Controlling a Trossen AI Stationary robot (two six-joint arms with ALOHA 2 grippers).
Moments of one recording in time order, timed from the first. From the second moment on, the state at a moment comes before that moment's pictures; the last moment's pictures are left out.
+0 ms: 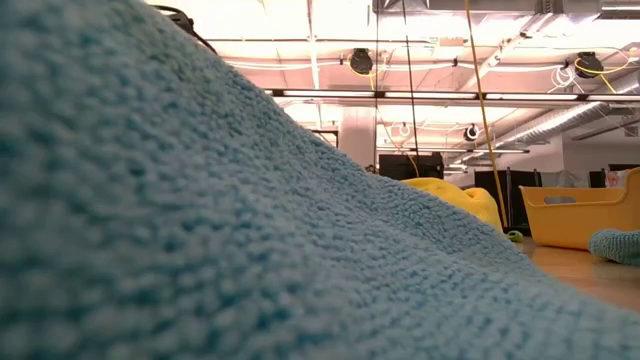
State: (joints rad) left arm 0.42 1.06 0.71 -0.82 -0.75 -0.20; right arm 0.65 1.64 0.98 0.49 1.16 -0.28
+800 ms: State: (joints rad) left arm -0.06 1.00 0.71 -0.51 -0.68 -0.20; right arm 0.59 1.64 0.98 -0.05 0.83 0.55
